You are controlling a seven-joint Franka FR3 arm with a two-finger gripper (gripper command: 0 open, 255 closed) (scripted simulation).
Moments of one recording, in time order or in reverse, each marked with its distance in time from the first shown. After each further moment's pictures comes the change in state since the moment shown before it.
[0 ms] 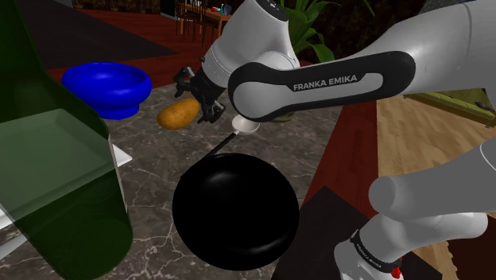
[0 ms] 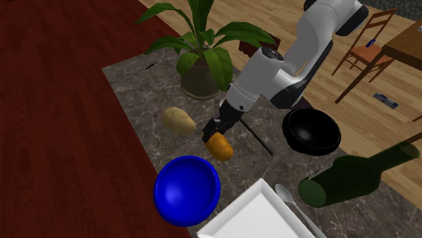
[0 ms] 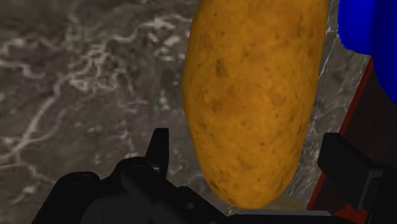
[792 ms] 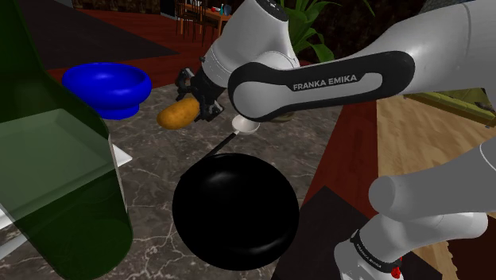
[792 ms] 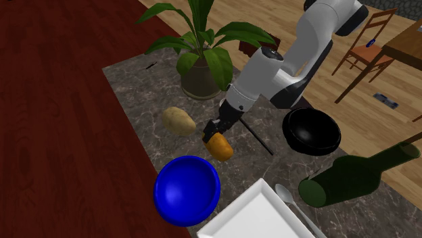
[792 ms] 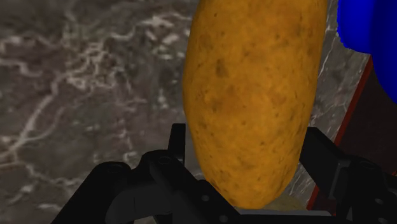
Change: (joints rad) arm -0.005 0.001 0.003 0.001 -0.001 0.001 0.001
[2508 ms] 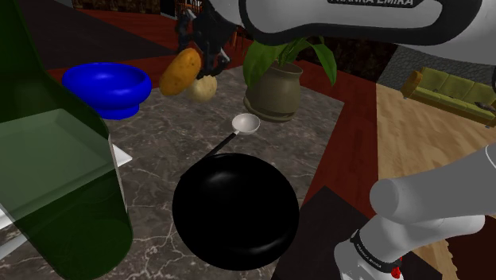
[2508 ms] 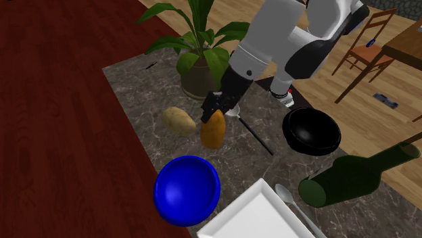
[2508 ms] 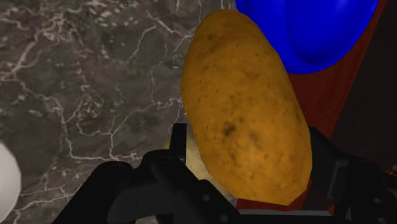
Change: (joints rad) arm 0.109 -0.025 -0.178 0.274 0.021 -0.317 -0.041
